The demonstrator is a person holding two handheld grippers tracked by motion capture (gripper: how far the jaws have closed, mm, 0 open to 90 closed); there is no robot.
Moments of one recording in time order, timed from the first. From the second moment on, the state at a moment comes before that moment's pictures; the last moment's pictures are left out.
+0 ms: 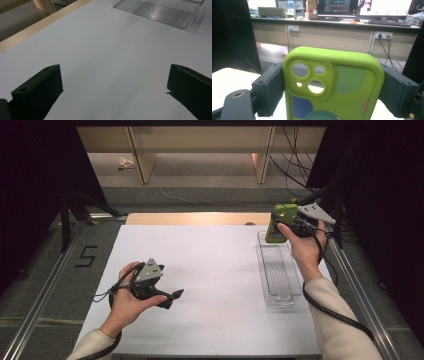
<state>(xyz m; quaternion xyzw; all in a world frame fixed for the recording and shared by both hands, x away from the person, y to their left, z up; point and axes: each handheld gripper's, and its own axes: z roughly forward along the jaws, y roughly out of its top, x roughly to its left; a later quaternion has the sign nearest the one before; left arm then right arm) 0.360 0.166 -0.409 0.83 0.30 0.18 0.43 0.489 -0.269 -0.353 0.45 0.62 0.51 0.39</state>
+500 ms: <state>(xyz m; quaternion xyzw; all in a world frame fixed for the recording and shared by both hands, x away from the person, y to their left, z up) 0.360 0.166 -0.410 0.83 0.30 0.18 0.44 0.497 -0.270 -0.358 0.46 0.62 0.51 0.39</state>
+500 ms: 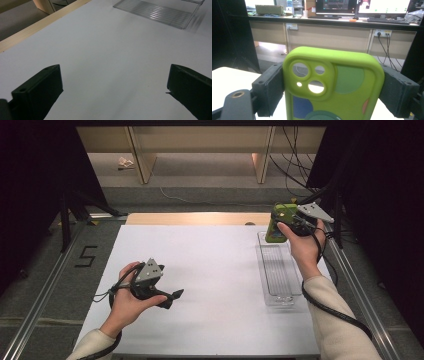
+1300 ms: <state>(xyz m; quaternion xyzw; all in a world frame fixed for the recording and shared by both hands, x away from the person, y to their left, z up) 0.360 0.166 -0.410 0.83 0.30 0.18 0.44 0.509 -0.268 -0.369 0.46 0.62 0.50 0.39</state>
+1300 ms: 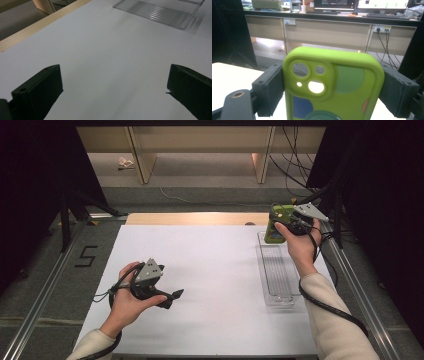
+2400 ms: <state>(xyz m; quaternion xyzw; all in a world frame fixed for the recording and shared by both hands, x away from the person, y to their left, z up) 0.360 0.167 -0.410 0.83 0.30 0.18 0.44 0.525 -0.263 -0.379 0.47 0.63 0.48 0.38</state>
